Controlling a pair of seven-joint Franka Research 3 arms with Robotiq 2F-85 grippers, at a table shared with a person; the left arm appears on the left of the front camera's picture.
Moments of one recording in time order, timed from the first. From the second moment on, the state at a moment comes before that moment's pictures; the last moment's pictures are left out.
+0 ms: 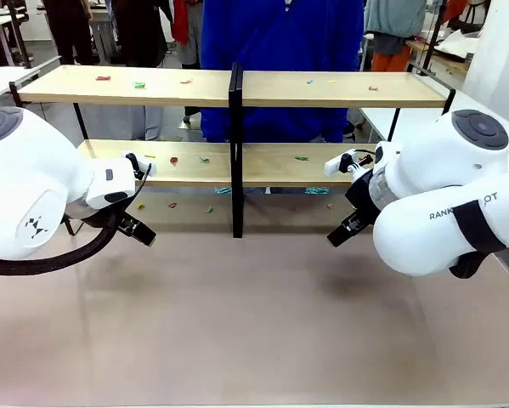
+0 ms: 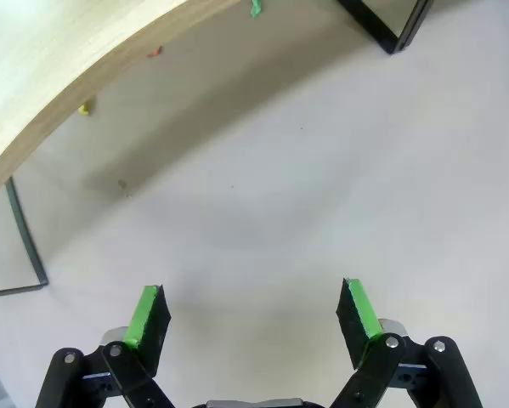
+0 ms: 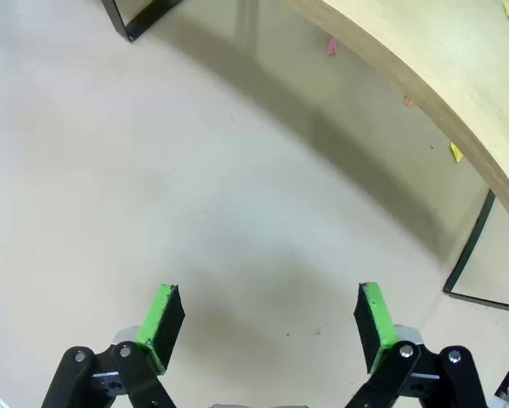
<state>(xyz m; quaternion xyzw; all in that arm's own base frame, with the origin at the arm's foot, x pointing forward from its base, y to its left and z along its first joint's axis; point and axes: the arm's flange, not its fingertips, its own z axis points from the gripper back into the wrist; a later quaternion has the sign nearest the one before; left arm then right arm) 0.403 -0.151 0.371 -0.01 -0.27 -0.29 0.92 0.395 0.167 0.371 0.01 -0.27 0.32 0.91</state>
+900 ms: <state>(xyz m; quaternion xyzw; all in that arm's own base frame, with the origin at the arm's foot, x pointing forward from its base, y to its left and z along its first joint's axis) 0.403 -0.151 0.371 -0.01 -0.27 -0.29 0.92 0.395 0.167 0.371 0.01 -0.27 0.32 0.91</state>
